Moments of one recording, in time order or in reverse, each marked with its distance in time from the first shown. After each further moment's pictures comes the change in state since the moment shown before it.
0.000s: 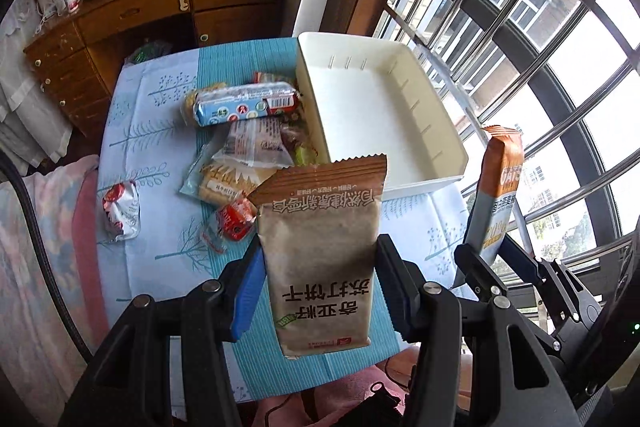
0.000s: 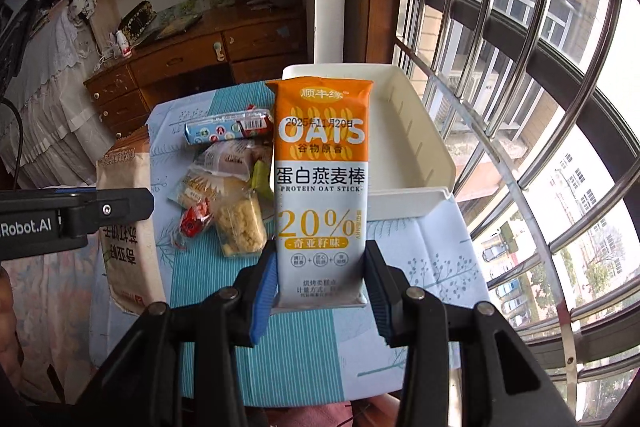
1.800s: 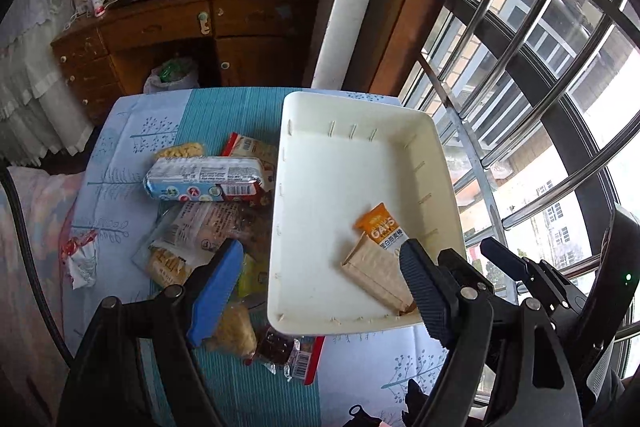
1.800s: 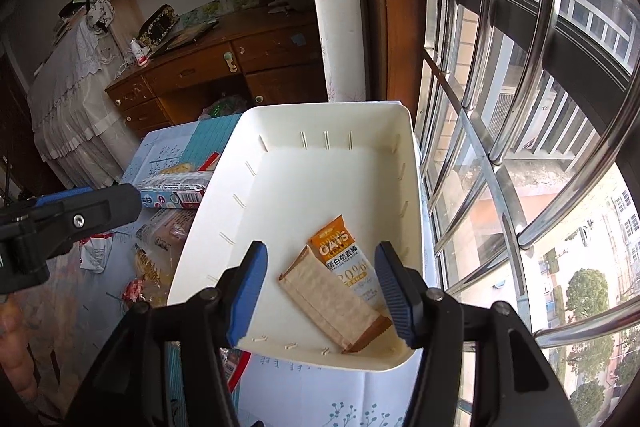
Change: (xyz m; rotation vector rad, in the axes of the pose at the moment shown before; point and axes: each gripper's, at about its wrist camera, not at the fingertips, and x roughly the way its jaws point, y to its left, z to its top) left arm 0.082 -0.066 0.104 -0.183 -0.116 0.132; right arm 0.129 -0.120 0.128 -0.072 0.035 0.217
